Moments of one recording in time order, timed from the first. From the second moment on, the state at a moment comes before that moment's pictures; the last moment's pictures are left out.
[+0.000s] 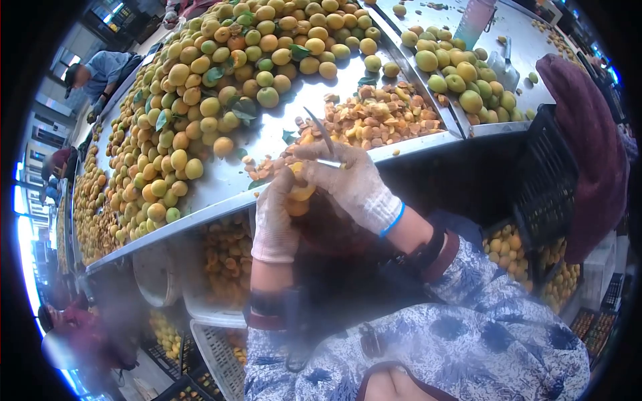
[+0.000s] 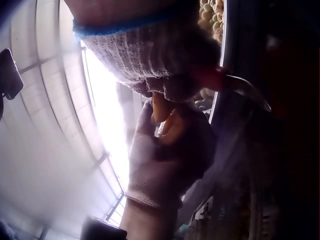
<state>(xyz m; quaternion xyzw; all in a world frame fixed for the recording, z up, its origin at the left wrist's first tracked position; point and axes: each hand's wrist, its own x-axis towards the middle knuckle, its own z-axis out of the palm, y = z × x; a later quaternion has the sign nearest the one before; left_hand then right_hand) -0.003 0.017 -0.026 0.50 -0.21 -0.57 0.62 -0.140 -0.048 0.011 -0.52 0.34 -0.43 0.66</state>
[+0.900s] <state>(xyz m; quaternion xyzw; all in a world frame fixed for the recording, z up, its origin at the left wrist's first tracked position) -0.053 0.020 -0.026 0.61 -0.42 -0.40 0.54 -0.163 -0.056 0.039 -0.41 0.22 -0.65 0.61</state>
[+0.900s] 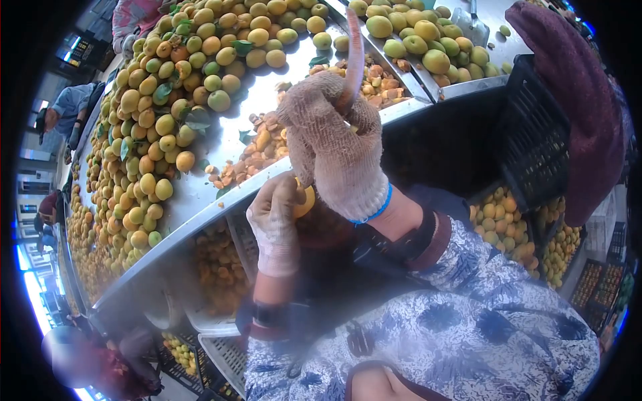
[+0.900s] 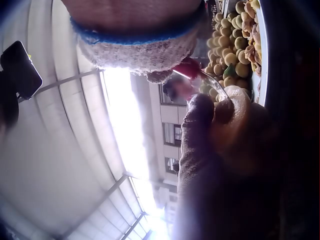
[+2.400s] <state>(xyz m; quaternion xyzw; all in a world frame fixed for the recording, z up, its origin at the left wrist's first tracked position) -0.014 0.017 -0.011 0.47 -0.18 -0.65 0.57 -0.159 -0.054 0.014 -0.84 0.19 -0.30 0.41</state>
